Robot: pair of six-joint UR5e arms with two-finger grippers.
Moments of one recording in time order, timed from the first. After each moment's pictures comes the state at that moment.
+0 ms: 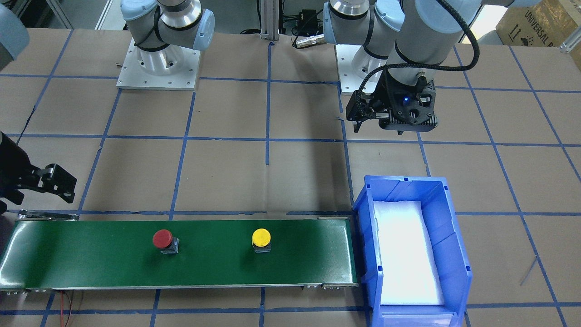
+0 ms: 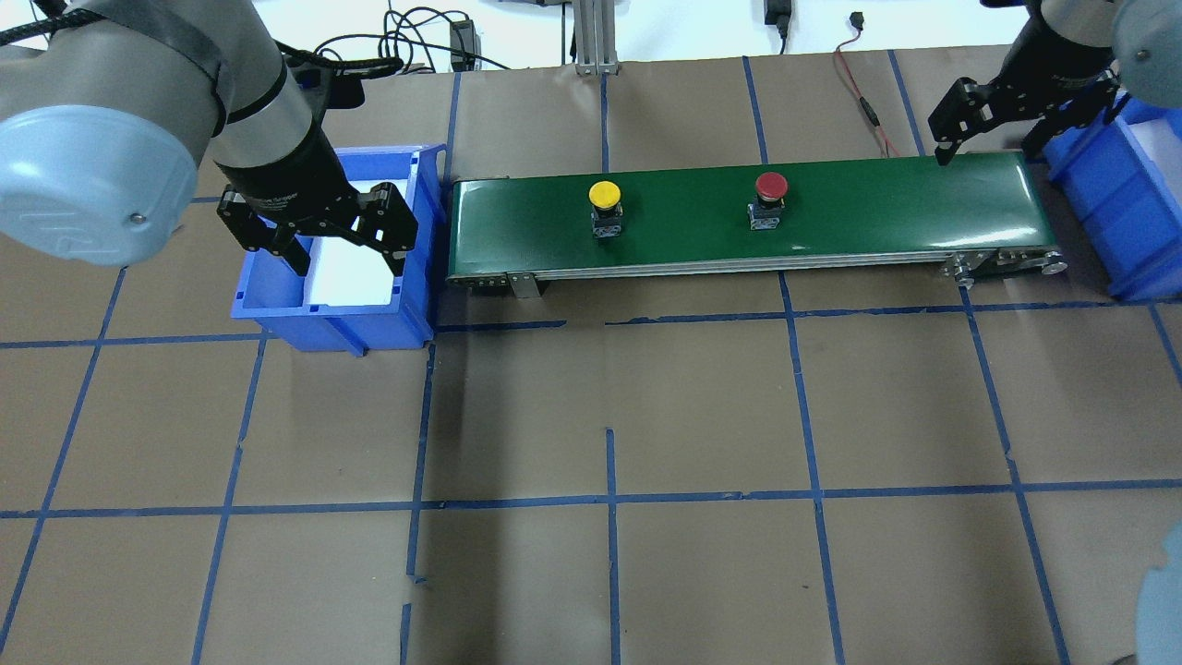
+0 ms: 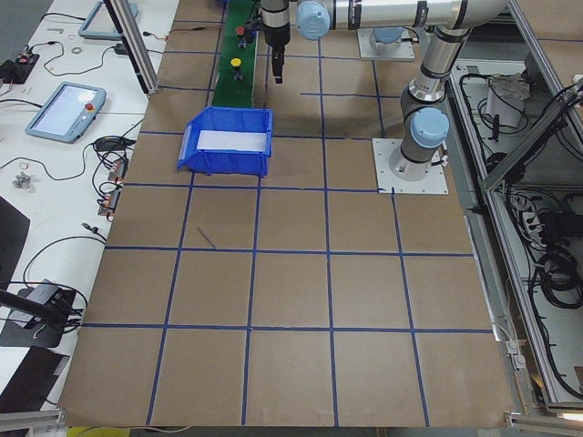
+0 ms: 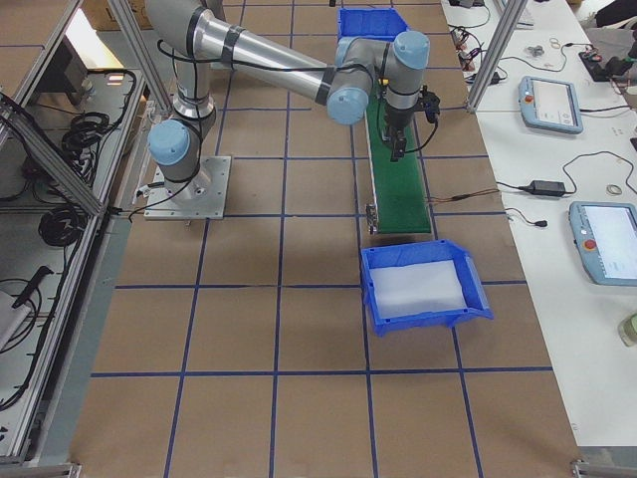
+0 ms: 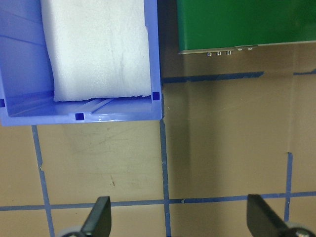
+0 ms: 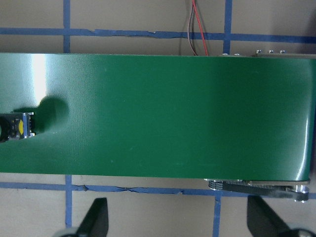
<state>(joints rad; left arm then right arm) -1.60 -1.60 -1.65 -1.52 1.58 0.01 1.30 -1.25 1.51 -1.87 -1.54 -0.32</state>
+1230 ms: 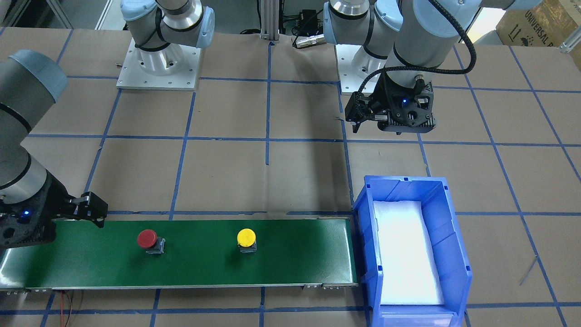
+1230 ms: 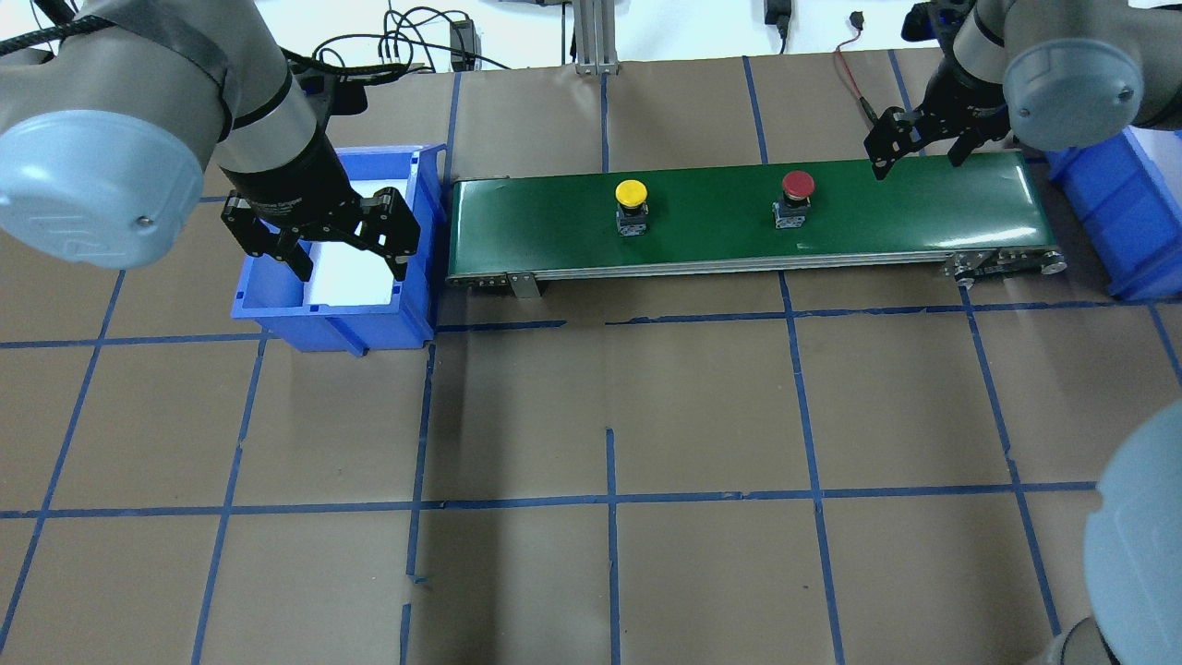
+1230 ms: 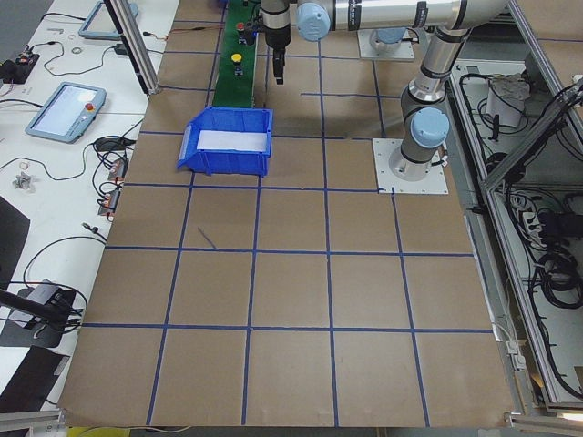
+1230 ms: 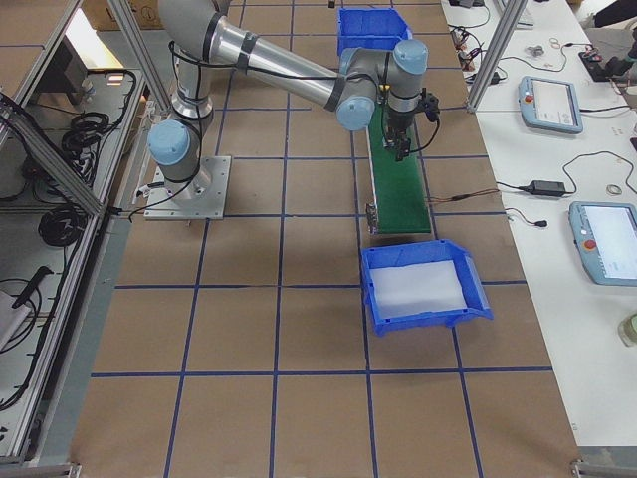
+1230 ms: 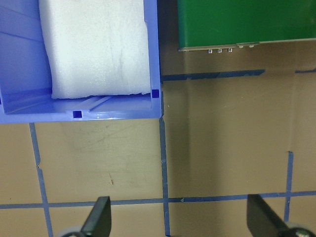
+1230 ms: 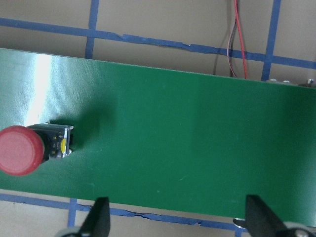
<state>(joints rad) -1.61 -1.60 -1.65 -1.52 1.58 0.00 1.37 -1.21 1.55 -1.97 -1.55 -0.34</state>
